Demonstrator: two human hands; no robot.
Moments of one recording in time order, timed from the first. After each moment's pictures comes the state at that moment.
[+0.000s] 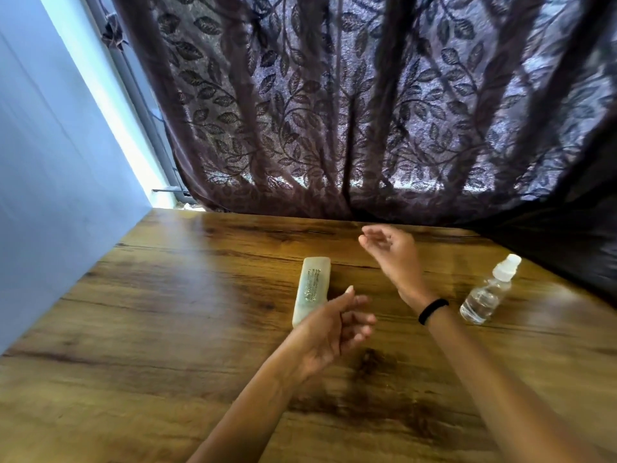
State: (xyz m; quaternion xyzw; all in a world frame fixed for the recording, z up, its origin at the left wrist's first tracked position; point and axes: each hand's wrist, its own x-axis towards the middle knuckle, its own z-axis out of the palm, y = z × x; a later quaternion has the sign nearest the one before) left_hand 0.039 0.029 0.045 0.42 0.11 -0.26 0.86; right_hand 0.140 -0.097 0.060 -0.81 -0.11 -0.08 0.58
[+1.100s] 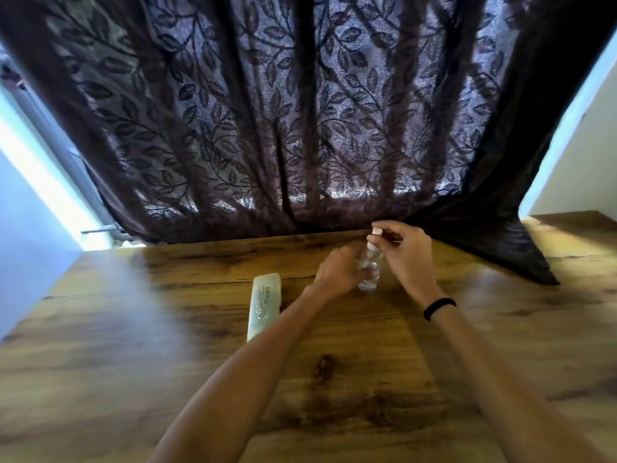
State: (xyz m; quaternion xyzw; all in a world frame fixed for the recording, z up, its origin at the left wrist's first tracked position) left_hand 0.154 -0.068 0.052 0.93 -0.15 -0.01 0.35; right_hand 0.126 -0.187 0.082 -0.85 -0.03 -0.25 0.45
